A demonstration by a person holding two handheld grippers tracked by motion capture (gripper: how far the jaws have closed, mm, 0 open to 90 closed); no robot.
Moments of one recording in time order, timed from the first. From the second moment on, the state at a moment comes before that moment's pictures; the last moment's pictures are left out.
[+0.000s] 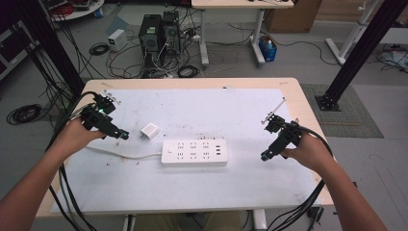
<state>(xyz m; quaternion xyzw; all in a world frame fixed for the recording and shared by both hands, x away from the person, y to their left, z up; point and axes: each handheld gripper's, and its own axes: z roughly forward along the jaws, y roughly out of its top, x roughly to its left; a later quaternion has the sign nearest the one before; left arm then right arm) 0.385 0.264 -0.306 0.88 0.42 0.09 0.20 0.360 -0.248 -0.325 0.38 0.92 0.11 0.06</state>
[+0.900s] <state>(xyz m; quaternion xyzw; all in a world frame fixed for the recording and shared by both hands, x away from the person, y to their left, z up) 0.414 0.230 -0.343 0.86 0.44 0.12 0.24 0.366 -0.249 -0.325 0.39 0.91 0.12 0.05</state>
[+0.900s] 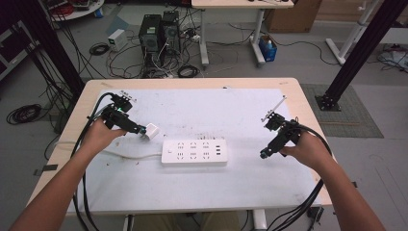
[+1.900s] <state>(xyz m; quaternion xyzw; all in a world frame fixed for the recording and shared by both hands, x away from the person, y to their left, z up) 0.448 0.210 -0.415 0.86 0.45 0.10 0.21 0.369 -0.249 -0.331 0.39 0.91 0.12 0.05</state>
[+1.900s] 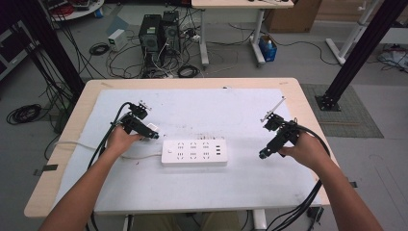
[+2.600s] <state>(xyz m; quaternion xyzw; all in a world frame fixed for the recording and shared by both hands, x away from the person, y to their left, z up) 0.447 0.210 -0.419 0.87 0.43 0.10 0.21 0.371 -0.247 -0.335 0.39 0.91 0.11 0.05</state>
